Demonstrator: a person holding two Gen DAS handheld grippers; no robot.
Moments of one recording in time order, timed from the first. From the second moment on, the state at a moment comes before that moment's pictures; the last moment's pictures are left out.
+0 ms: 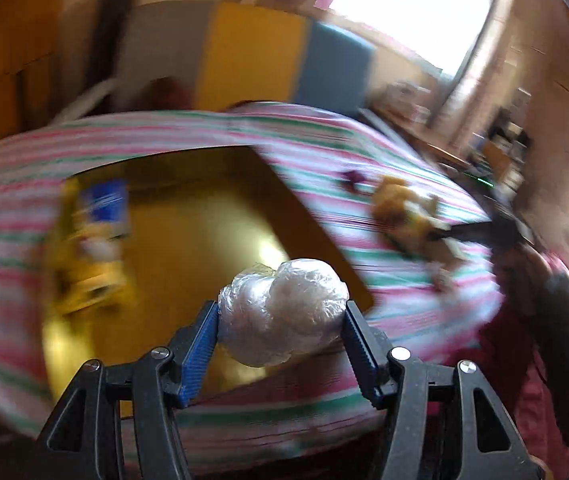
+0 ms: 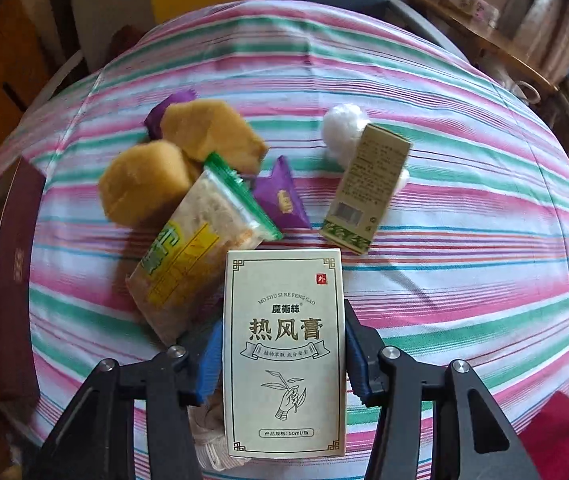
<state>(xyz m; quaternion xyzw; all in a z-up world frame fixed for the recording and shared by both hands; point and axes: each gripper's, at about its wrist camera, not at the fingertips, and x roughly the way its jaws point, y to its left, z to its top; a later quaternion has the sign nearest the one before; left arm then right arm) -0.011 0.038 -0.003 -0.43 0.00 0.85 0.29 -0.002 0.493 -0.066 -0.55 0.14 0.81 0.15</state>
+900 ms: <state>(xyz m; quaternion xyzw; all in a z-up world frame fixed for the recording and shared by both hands) -0.069 0.004 -0.063 -0.46 0.10 0.88 0.10 0.018 0.516 -0.047 -0.47 0.20 0.84 0.19</state>
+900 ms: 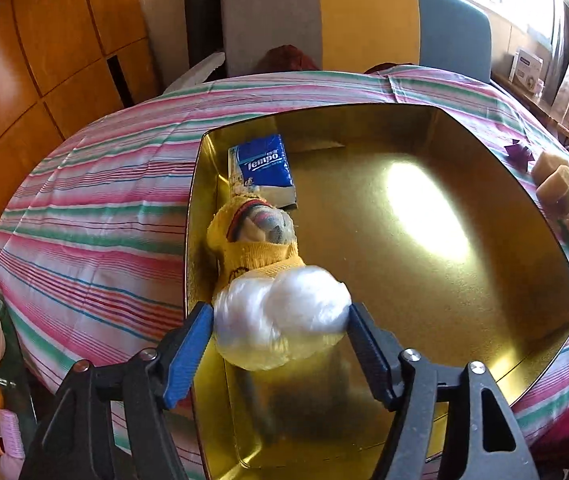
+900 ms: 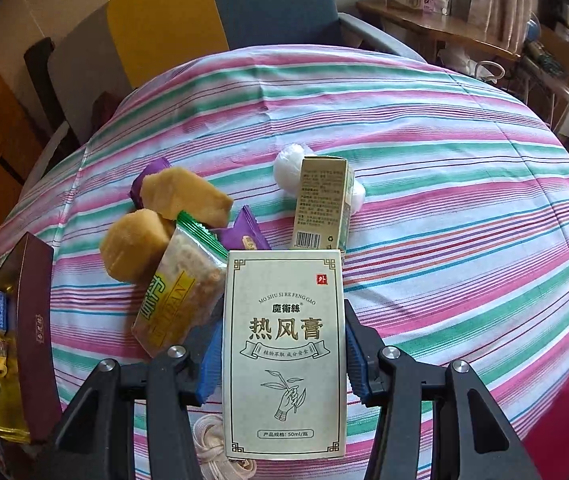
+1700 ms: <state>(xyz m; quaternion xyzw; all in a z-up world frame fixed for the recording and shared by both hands) -0.030 -0.056 -0.024 -0.43 -0.01 0.90 0.10 0.041 0.450 0.058 -0.31 0.23 0.91 0.12</state>
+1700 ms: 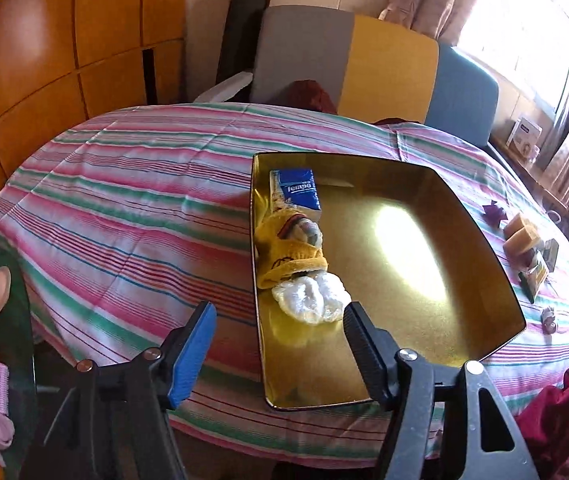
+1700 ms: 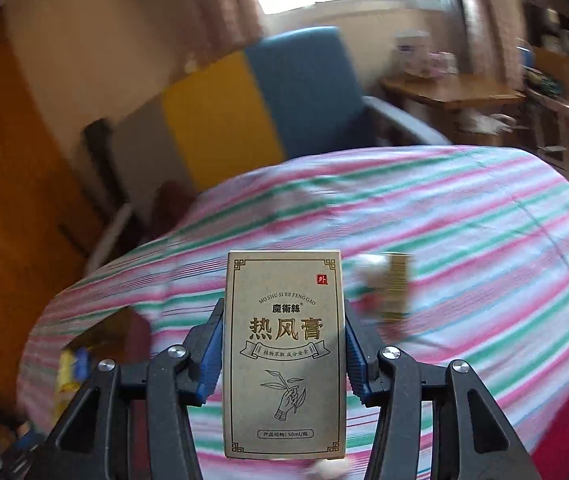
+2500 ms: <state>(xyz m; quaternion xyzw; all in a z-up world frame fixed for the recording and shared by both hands) -0.033 -0.085 -0.032 -0.43 -0.07 0.90 0.08 -0.100 0.112 -0.074 -0.56 0.23 0.78 -0.18</state>
